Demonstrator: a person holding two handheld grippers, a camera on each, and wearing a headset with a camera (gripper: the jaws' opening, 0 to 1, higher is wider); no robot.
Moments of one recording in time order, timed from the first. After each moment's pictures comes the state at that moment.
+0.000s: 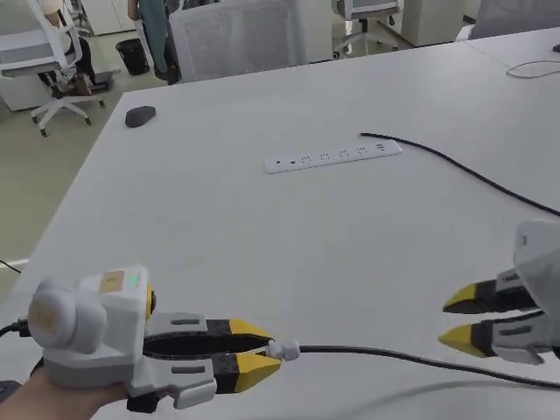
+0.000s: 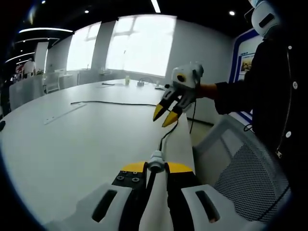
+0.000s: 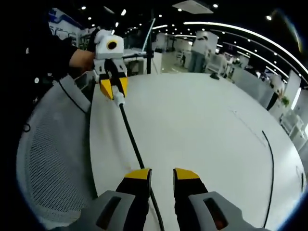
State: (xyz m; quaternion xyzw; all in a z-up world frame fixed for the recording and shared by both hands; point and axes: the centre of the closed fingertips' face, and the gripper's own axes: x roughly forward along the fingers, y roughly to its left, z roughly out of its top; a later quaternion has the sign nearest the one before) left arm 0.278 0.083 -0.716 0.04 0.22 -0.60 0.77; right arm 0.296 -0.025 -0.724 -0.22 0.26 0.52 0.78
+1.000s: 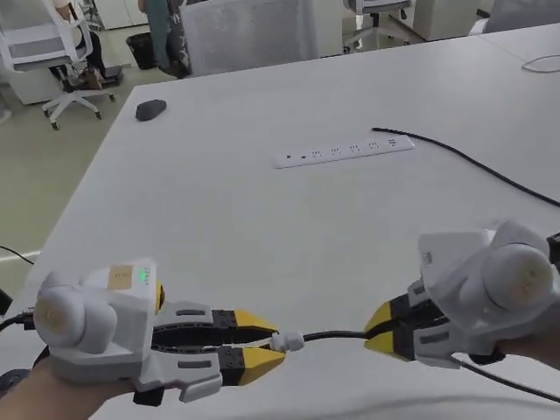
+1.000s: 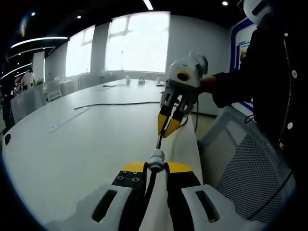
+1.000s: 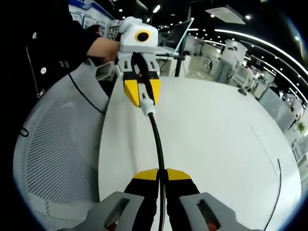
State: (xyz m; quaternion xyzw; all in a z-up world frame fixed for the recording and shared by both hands) left arm 0.282 0.097 -0.713 0.09 0.20 -0.59 0.77; right arm 0.290 0.002 -0.752 -0.28 0.27 0.57 0.73
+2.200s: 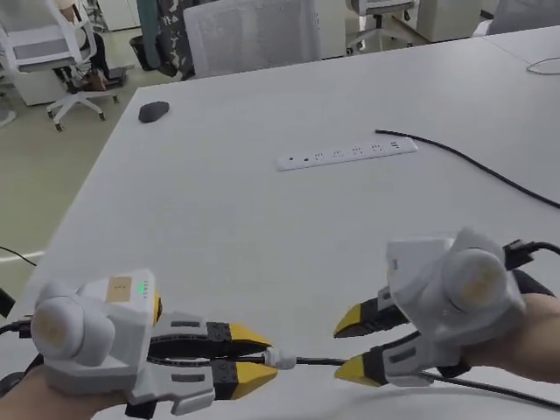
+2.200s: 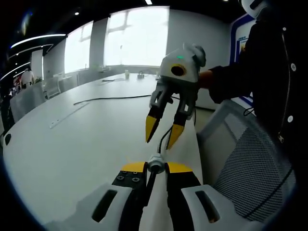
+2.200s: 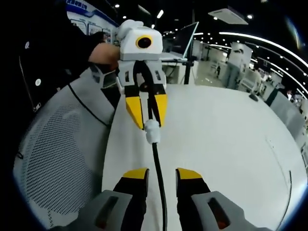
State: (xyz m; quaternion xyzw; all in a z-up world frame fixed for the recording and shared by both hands) left arm 0.277 0.102 -0.724 0.11 0.22 -0.59 0.77; right arm 0.280 0.074 -0.751 -0.27 0.24 0.63 0.69
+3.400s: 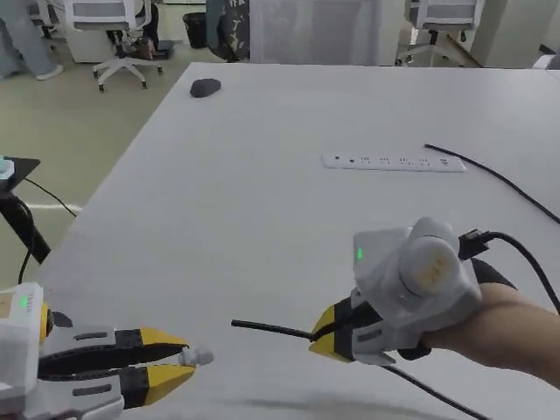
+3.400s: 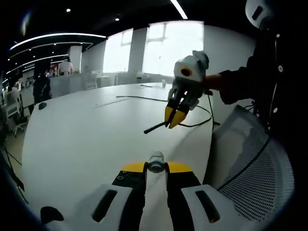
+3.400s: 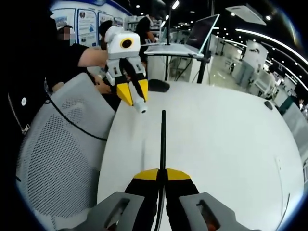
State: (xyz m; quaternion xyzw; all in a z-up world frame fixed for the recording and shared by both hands) left arm 0.246 0.238 -0.734 0.03 0.21 -0.45 0.87; right arm 0.293 0.138 -0.748 -0.29 0.27 0.64 0.66
